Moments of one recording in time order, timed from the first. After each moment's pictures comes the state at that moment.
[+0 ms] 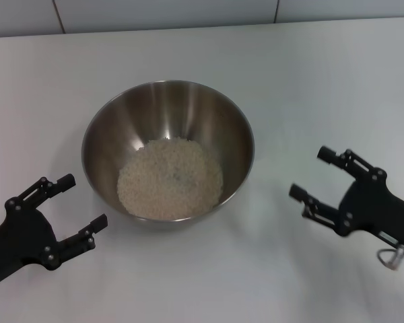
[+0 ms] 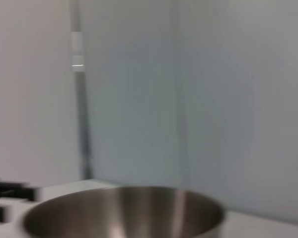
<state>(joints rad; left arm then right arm) -0.19 -2.04 0.89 0.34 1.51 1.59 -0.60 0.31 2.04 0.05 -0.01 -2.26 -1.59 0.40</state>
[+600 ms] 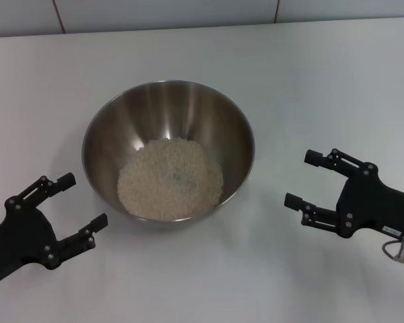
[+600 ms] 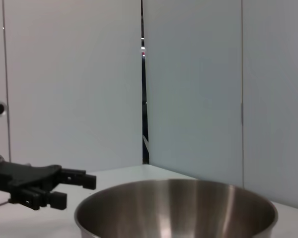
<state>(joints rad) -0.19 -2.04 0.89 0.35 1.51 1.60 -0.60 0.39 2.08 -0.03 -0.28 -2.33 -1.70 0.59</state>
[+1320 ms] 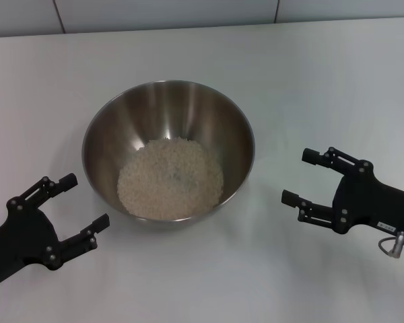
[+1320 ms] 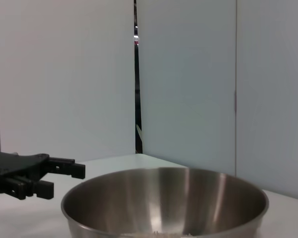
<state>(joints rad) -0.19 -2.04 0.89 0.34 1.51 1.60 -0.60 0.40 2.08 -0.03 -0.27 -2.33 -1.66 0.60</state>
